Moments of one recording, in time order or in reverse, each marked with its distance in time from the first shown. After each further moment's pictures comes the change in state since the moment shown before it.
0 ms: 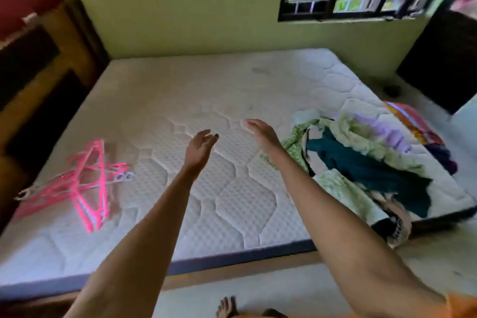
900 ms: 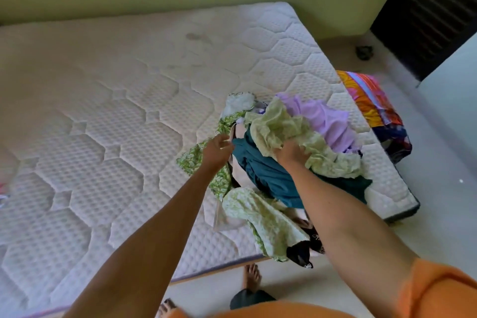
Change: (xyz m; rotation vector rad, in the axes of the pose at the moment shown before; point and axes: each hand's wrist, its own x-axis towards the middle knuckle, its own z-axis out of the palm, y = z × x) left_hand 0.124 0.019 0.398 0.150 -0.204 -0.248; right_hand 0.132 0.258 -0.328 -0.825 0.148 0.574
